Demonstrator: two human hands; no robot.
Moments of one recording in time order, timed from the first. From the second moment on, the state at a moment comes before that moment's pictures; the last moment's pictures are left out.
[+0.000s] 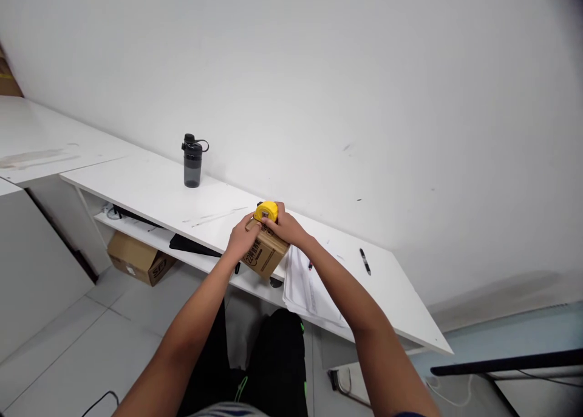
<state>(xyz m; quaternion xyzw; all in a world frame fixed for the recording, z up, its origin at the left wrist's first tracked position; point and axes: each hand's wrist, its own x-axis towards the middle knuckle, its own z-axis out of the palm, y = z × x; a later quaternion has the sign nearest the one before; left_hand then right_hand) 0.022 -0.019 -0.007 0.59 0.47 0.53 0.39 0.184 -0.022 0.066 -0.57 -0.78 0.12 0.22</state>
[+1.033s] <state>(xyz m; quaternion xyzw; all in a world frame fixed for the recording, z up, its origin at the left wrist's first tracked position) 0.064 -0.059 -0.013 0.54 0.52 0.54 0.37 0.167 -0.024 0.071 -0.59 -0.76 0.07 0.25</state>
